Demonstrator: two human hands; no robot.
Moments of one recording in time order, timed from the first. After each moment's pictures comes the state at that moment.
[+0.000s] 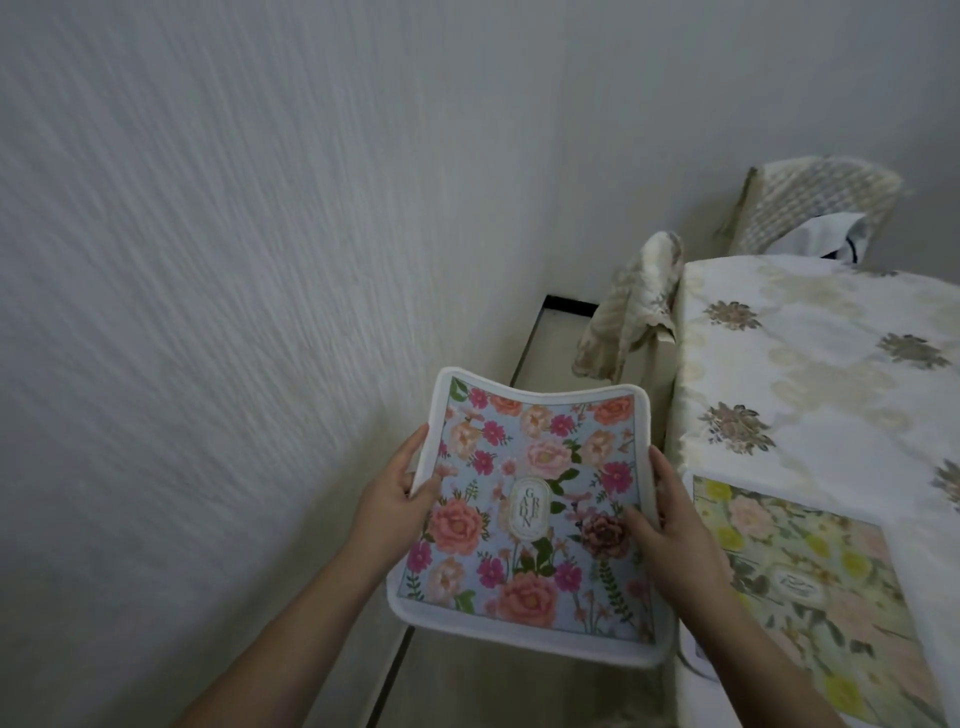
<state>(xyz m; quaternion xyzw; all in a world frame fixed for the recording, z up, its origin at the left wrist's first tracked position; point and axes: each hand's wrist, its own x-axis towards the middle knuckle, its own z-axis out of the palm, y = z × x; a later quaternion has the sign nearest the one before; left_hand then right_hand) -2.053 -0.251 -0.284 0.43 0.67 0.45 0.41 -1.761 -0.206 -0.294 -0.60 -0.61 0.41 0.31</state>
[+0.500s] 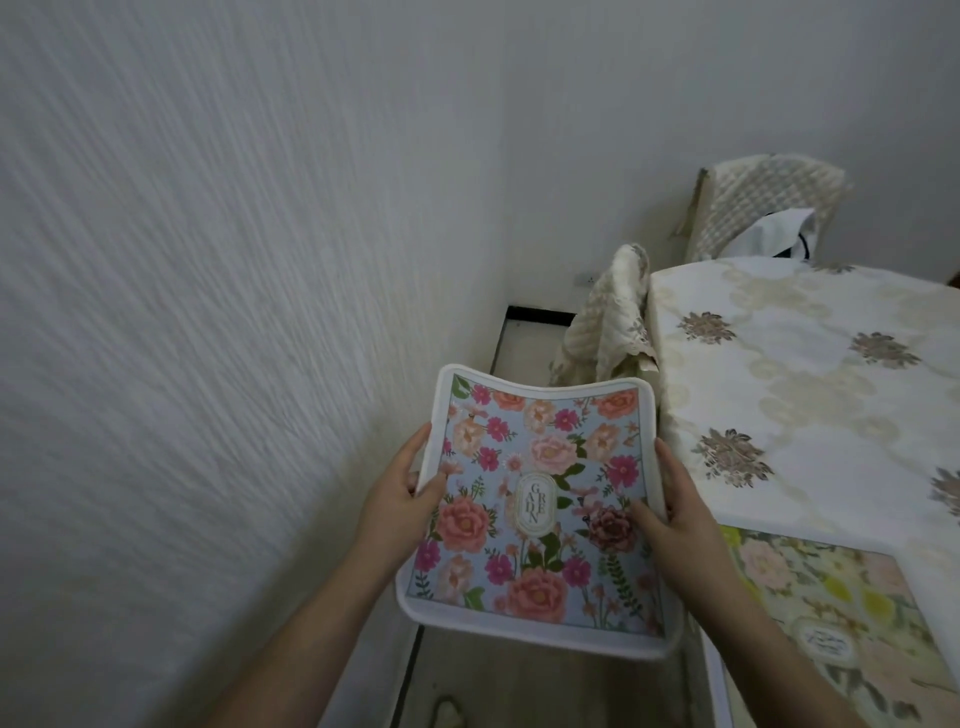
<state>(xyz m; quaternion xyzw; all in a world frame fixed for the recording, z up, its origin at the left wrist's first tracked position) -2.073 -0.111 -0.290 0.46 0.63 0.44 0.45 -1.777 -0.104 -0.292 -0.63 -0.56 0.40 0.35</state>
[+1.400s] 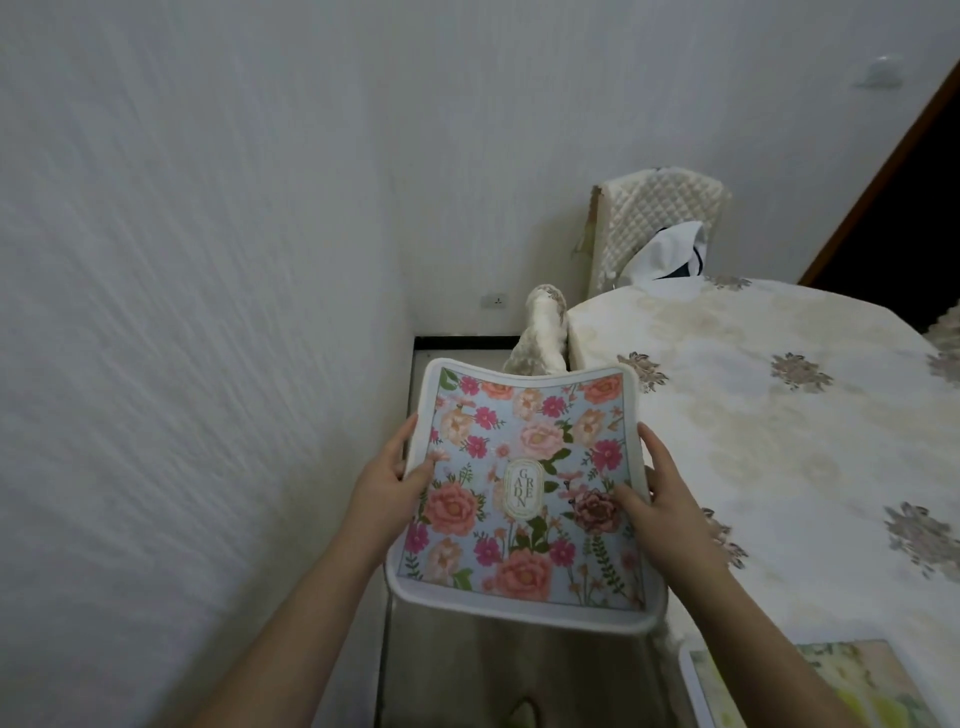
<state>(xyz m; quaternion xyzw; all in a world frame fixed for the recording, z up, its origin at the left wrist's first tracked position) -2.032 0.168 -0.284 0.49 0.57 0.39 0.53 -1.750 0.109 -0.283 -0.70 -0.49 0.36 0.38</state>
